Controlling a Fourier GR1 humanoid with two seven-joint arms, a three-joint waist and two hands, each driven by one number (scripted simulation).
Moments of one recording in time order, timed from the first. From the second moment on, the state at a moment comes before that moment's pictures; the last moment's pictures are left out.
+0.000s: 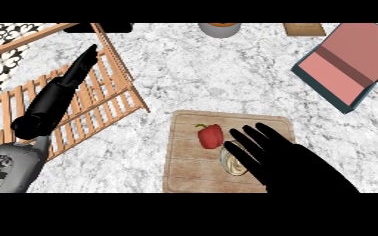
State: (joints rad) left arm -0.27 0.51 -0.19 -1.52 0.09 0.00 -0.10; right arm -0.33 -0.63 0.63 -2.23 0.48 0.64 0.63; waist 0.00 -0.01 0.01
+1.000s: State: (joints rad) left arm -0.24 0.44 -0.12 -1.57 0.02 -0.06 -0.08; right arm -0.31 -0.41 0.80 -2.02 0.80 0.63 0.70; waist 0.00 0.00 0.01
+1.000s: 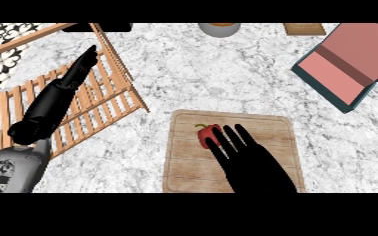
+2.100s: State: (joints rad) left arm -0.22 0.36 -0.06 -1.60 -0.02 -0.15 -0.06; right arm -0.25 -0.33 0.76 -1.75 1.02 0.52 0.49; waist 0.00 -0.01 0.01
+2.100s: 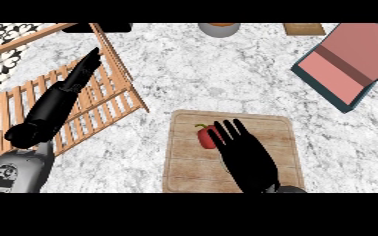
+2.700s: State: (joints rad) left arm -0.24 0.32 -0.03 -1.58 -0.05 -0.18 -0.04; right arm -0.26 -0.31 0.72 -1.62 1.09 0.41 0.31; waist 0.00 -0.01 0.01
